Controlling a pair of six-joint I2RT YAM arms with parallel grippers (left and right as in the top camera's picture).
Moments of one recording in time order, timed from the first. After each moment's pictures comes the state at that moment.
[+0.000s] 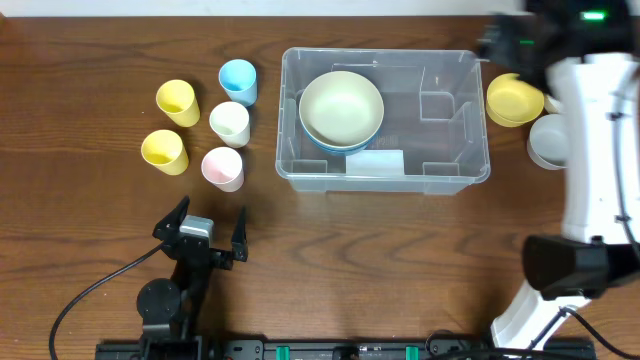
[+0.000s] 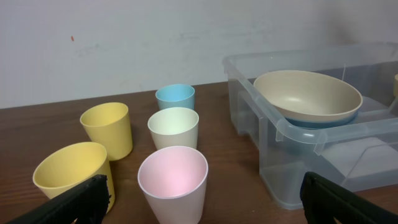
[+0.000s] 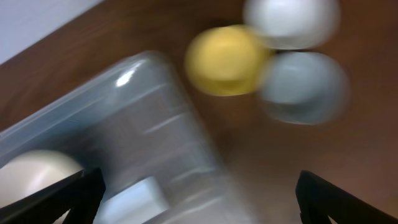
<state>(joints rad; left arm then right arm) 0.01 0.01 0.02 -0.10 0.23 0.04 0.02 1.93 2.29 -1.51 0.26 0.62</state>
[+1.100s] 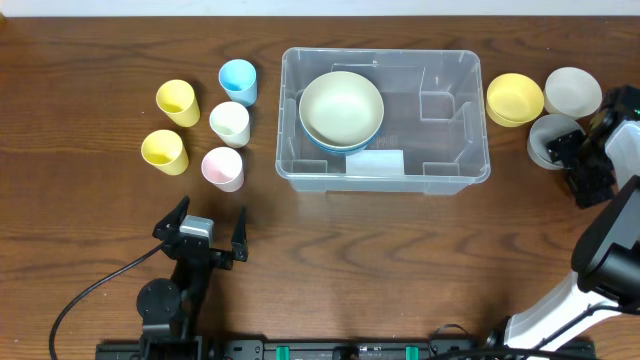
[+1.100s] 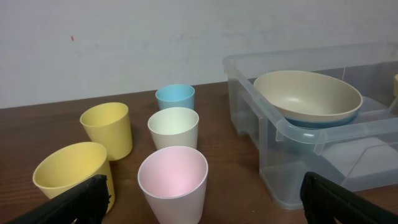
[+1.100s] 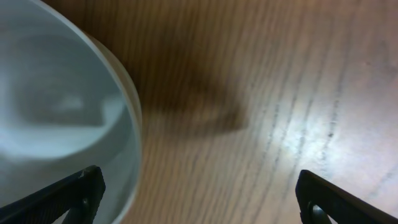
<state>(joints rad) 0.01 0.01 0.02 -0.10 0.23 0.04 -0.46 1.97 1.40 -0.87 0.13 0.81</state>
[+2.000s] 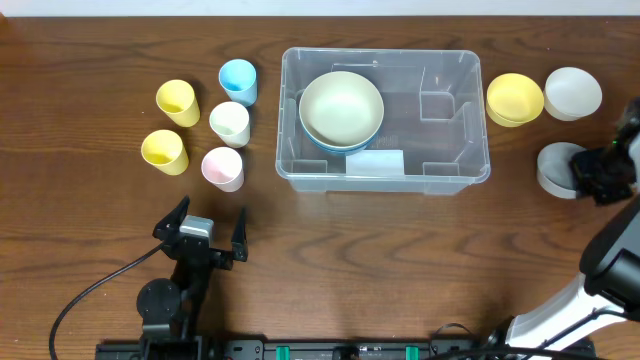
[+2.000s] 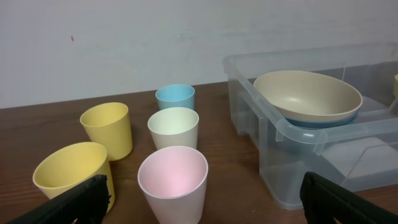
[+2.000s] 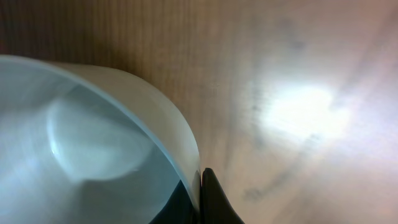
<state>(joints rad) 0.01 0.01 0.02 -0.10 0.23 0.04 -0.55 1.95 1.48 -1.09 0.10 0.82</state>
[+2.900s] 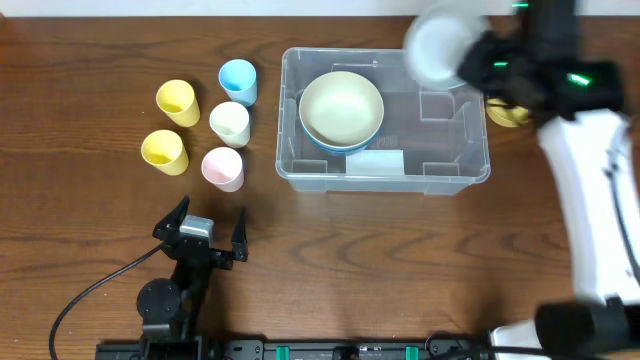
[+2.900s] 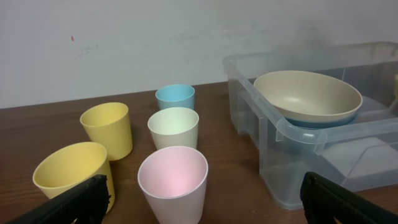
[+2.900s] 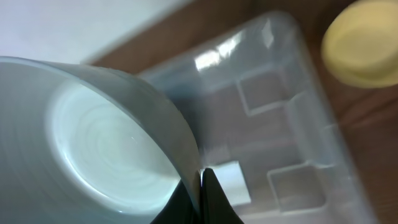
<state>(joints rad) 0.01 0.01 0.02 -0.10 0.23 0.04 0.17 1.68 1.79 -1.01 -0.05 0.66</state>
